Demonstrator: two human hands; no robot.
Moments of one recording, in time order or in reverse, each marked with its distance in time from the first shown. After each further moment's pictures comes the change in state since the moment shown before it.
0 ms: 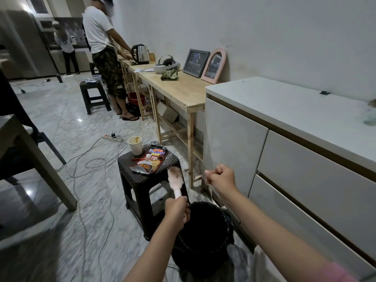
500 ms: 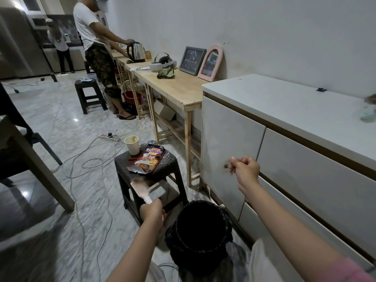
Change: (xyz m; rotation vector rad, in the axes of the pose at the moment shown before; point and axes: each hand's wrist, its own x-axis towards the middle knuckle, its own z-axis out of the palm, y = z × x) left_hand 0.033 0.002 -0.043 -0.047 0.323 0.018; right_hand 0.041 -0.007 -0.052 0.193 0.343 -0.025
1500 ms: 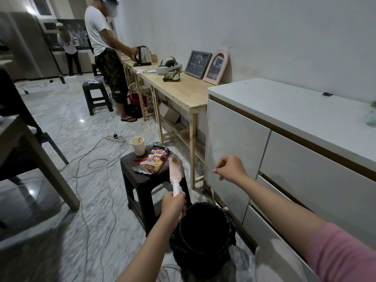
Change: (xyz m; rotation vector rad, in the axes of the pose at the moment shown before) left_hand -0.047 0.011 0.010 0.181 -0.364 0.236; right_hand -0.012 -0.014 0.028 -0.958 -0.485 -0.191
